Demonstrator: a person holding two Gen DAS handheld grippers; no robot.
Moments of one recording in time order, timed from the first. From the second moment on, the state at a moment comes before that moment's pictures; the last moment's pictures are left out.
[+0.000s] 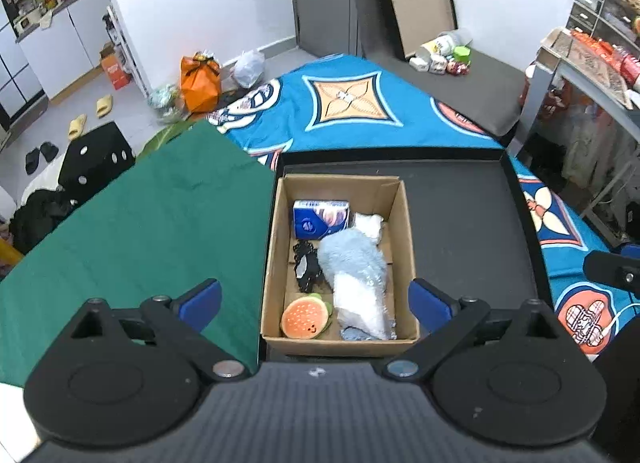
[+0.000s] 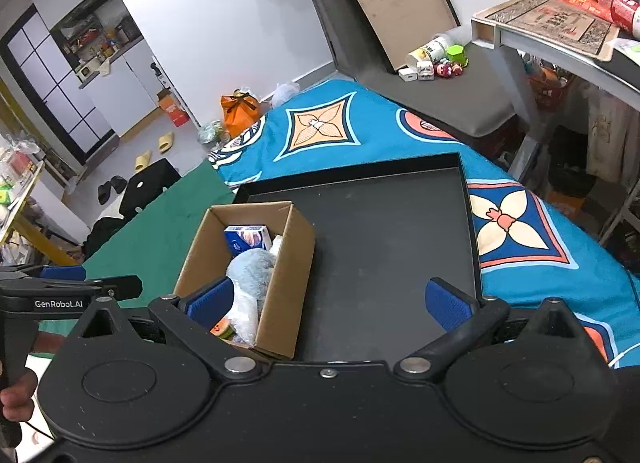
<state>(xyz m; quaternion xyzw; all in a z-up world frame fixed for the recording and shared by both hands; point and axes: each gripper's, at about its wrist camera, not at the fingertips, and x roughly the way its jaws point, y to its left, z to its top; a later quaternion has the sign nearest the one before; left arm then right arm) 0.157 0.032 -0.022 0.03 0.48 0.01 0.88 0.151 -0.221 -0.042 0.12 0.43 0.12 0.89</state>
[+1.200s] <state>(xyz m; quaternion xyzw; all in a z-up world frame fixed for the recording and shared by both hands) 0.097 0.021 0.002 0.02 0.44 0.01 0.90 0.106 -0.225 -0.026 0.09 0.43 0.08 0.89</state>
